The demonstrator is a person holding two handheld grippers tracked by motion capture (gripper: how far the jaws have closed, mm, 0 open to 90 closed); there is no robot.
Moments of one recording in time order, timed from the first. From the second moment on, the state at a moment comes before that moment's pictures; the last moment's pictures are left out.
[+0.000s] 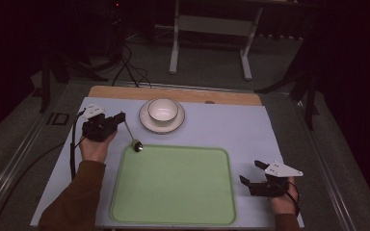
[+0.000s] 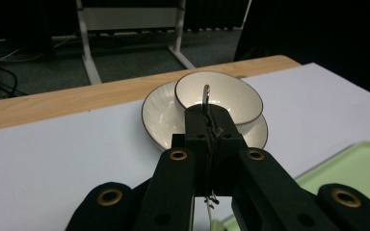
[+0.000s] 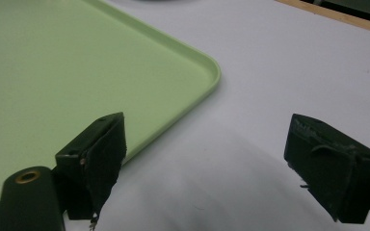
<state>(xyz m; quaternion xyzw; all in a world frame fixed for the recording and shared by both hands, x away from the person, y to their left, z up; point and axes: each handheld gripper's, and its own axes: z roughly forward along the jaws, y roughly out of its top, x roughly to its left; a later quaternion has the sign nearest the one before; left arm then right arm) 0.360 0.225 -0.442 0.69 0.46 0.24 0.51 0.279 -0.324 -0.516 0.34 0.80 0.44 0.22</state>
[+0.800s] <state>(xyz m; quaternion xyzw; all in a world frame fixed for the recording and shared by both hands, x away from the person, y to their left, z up) 0.357 0.228 -0.437 0.69 0.45 0.21 0.52 0.279 -0.324 -0.515 0.34 0.80 0.44 0.22</state>
